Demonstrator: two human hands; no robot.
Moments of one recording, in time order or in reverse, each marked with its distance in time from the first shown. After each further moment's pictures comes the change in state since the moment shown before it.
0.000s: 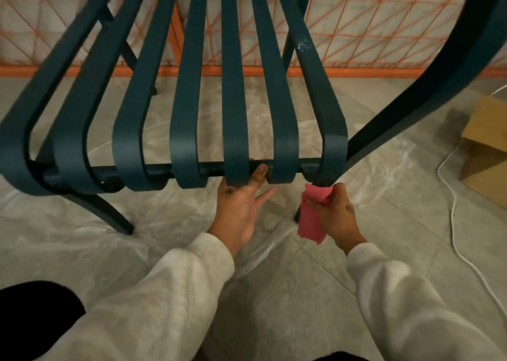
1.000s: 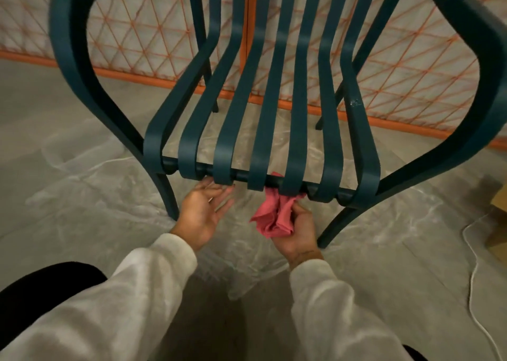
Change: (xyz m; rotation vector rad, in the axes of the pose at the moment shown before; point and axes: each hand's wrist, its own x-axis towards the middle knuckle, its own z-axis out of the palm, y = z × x) left_hand -0.060 0.103 -0.087 -0.099 0.315 -0.007; right_hand -0.094 -0.111 0.097 1.291 -0.431 0.514
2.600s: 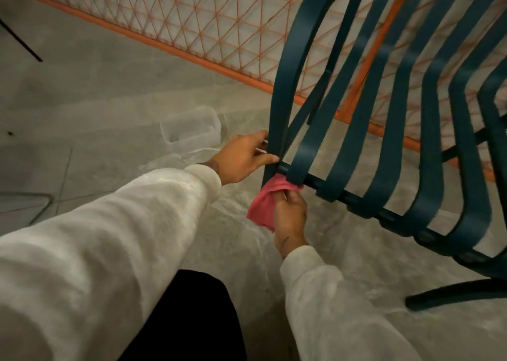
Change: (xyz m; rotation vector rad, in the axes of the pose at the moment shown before) left_hand 0.032 0.178 -0.119 1.400 -0.147 0.677; right_hand 0.034 0.211 0.130 -1.005 0.061 -0.349
